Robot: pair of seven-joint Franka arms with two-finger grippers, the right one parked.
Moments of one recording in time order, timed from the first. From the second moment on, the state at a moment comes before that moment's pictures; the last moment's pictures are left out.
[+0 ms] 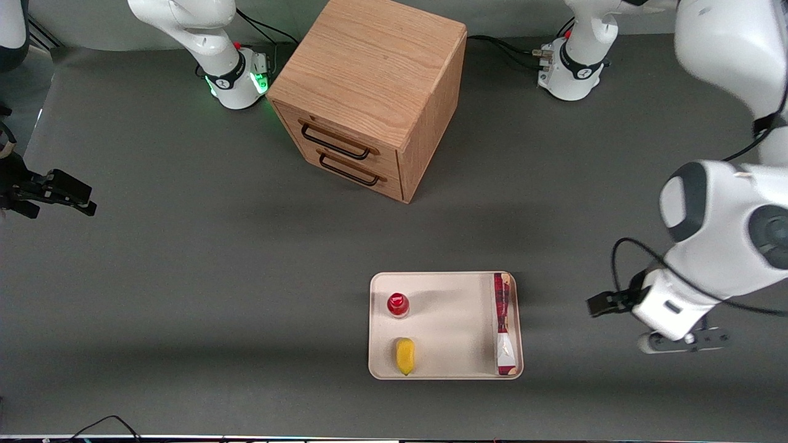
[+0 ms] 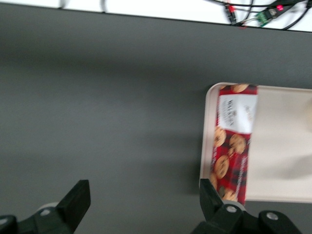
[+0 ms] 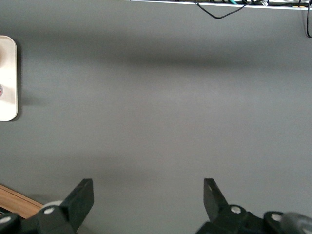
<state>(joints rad) -0.10 0.50 0.00 -1.30 -0.04 1.90 -0.19</state>
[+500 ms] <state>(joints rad) 0.04 0.18 -0.04 -1.49 -0.03 1.71 -0.08</state>
